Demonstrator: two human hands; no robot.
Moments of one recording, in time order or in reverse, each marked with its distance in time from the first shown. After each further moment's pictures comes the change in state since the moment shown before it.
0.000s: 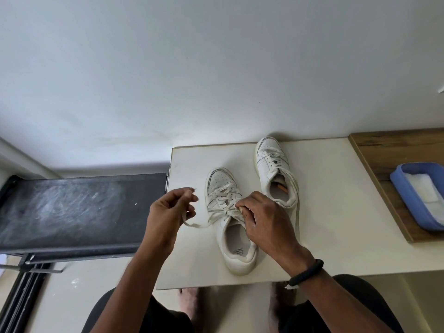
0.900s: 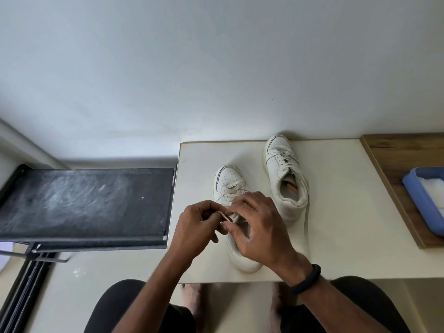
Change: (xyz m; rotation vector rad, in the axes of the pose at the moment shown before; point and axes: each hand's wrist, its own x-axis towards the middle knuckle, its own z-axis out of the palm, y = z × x) left_hand -0.034 -0.002 0.024 0.488 -0.146 0.025; right_hand -0.007 -0.029 0.009 0.059 0.073 -0.250
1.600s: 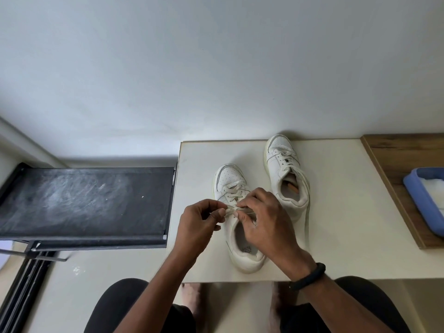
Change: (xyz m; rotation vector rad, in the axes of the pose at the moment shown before) left_hand 0.015 -0.023 0.006 -0.080 0.060 -0.008; right_hand 0.003 0.014 0.002 -0.058 -0.057 0.241
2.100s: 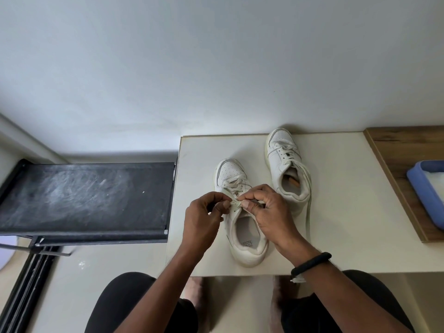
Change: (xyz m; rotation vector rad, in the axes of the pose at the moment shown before) left_hand 0.005 -0.007 0.014 0.061 0.068 0.110; right_hand 0.008 0.004 0.000 0.597 -0.066 0.368
